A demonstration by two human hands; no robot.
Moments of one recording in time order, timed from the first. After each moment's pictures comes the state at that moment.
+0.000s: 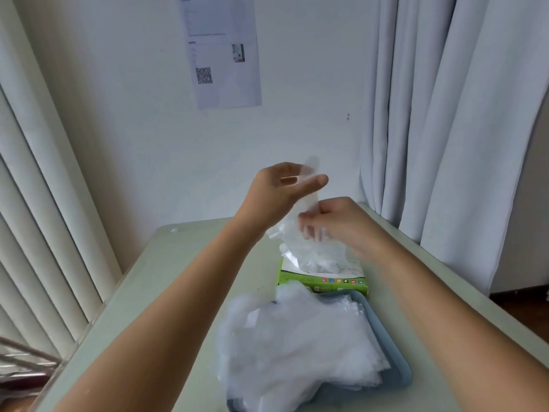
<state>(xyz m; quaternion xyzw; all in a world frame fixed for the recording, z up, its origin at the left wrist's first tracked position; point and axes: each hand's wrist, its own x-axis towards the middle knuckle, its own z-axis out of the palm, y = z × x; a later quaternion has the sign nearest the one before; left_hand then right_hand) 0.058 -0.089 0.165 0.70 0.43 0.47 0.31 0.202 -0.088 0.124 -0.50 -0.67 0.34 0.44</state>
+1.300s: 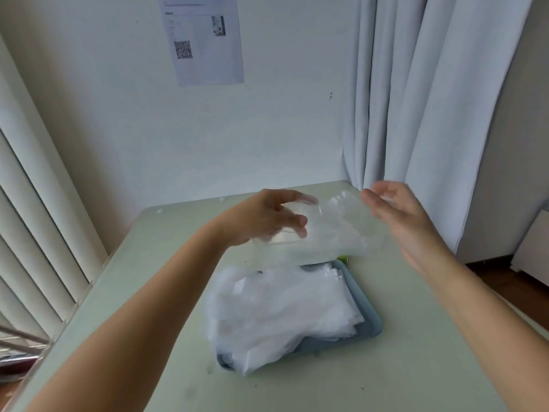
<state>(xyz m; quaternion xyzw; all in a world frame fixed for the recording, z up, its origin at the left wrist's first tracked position) 0.047 -0.115 0.126 0.79 0.39 0.24 0.42 0.279 -0.150 0.082 -0.50 -0.51 0.33 0.62</state>
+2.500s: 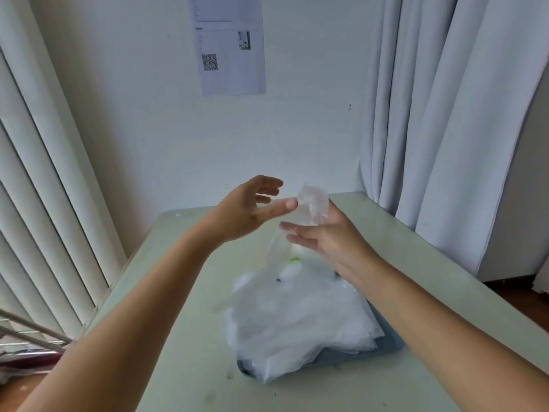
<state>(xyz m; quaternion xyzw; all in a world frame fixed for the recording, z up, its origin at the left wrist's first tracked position) -0.005 -0.120 0.139 0.77 0.47 0.34 0.26 0.161 -0.141 0.096 -0.34 -0.52 0.54 0.57</state>
